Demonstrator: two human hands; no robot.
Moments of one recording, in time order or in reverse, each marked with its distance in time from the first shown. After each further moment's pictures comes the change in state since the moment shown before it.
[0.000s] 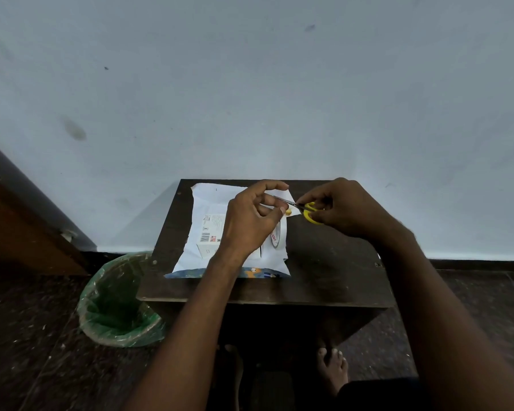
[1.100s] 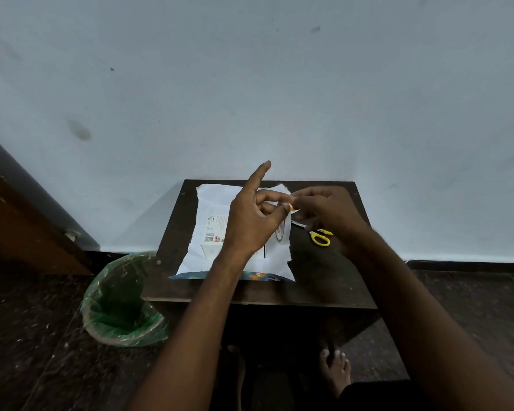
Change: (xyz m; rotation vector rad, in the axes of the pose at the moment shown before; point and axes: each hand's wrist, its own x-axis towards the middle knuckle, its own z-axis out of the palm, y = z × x) left_hand 0.000 0.000 -0.001 -0.113 0.032 0.025; right_hand 0.004 -0.024 0.038 0.726 0.172 0.336
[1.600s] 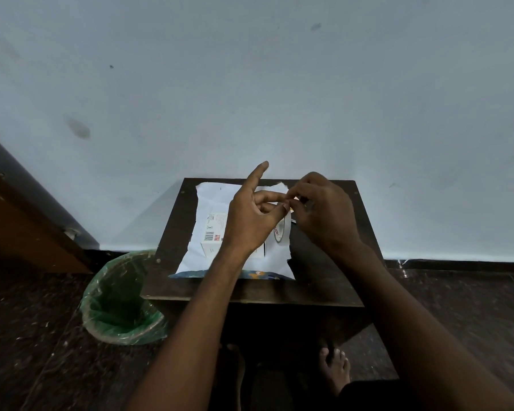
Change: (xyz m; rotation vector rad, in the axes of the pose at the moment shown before) left_hand 0.001 -0.001 0.000 -0.071 -0.003 -0.079; right_hand 0.008 0.023 0.013 -0.696 0.286 -0.718
